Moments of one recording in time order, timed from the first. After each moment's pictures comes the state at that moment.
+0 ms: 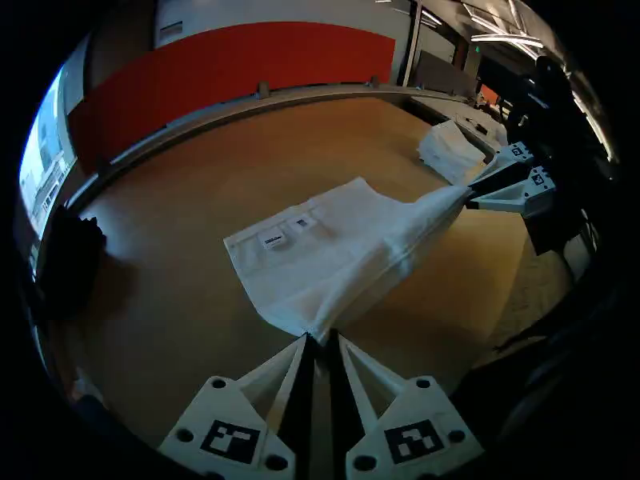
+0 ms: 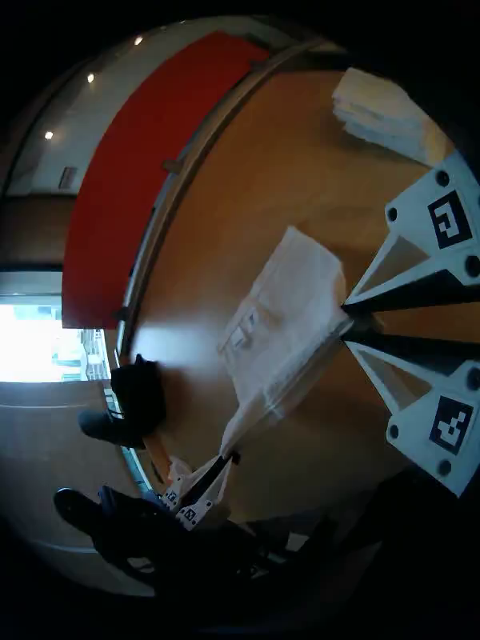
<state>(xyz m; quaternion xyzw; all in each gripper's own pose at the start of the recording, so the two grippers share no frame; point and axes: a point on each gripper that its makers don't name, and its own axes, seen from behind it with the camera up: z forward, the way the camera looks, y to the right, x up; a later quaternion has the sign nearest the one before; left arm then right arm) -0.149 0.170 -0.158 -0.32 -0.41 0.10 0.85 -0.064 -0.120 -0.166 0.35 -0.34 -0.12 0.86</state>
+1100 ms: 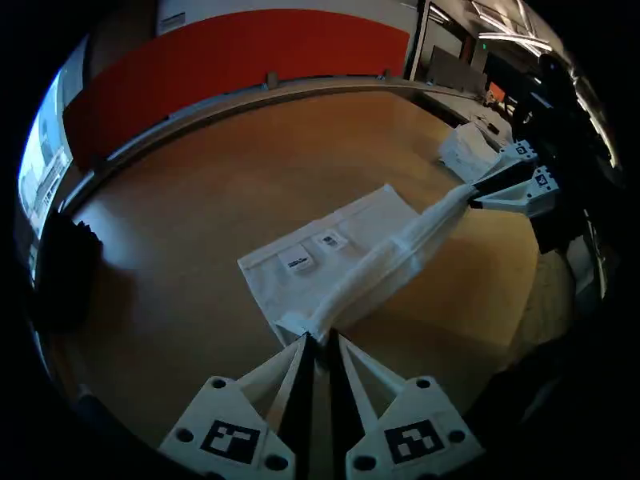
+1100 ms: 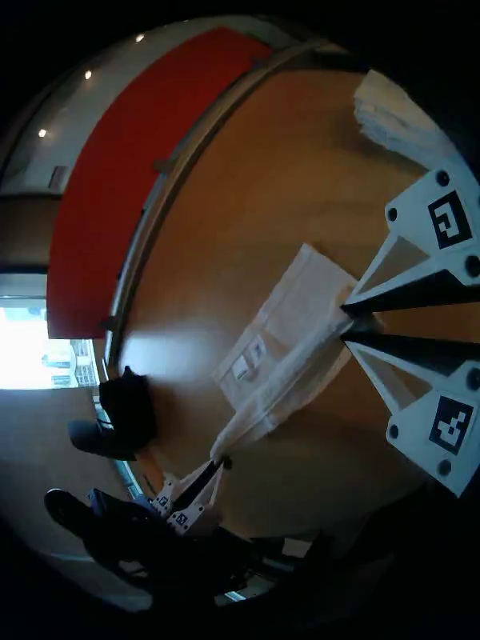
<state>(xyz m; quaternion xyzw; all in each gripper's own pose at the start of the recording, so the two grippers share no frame) -0.165 0.172 -0.098 -0.30 -0.43 0.11 0.84 -0.085 -0.114 -0.108 0.34 -0.37 -0.13 0.86</state>
